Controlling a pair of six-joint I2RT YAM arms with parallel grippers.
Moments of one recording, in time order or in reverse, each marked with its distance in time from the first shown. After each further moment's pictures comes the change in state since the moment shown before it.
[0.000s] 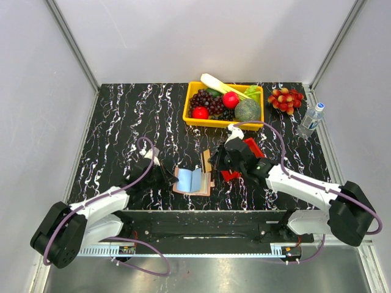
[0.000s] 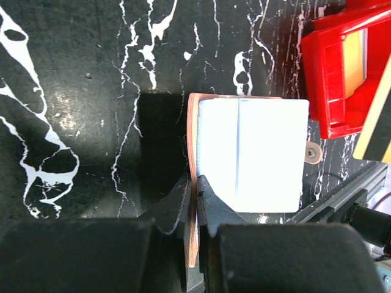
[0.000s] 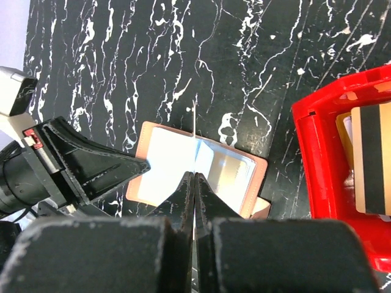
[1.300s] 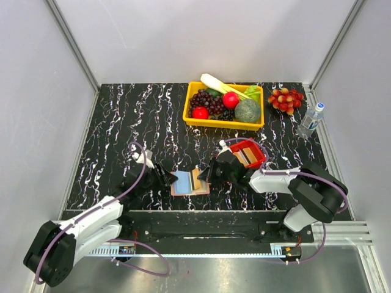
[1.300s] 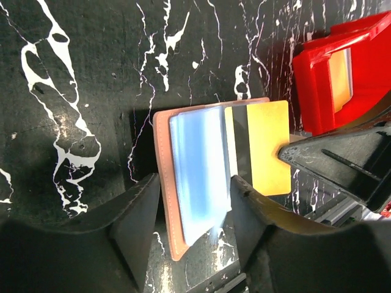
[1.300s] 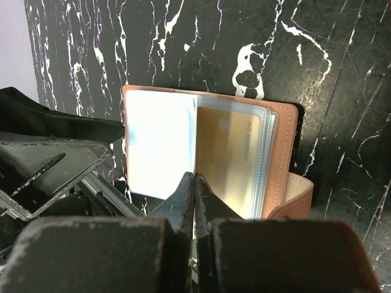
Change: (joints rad) left arm 0.000 -0.184 -0.068 -0.055 -0.082 -0.028; right arm 0.024 0.294 -0.181 0.446 -0.226 0.228
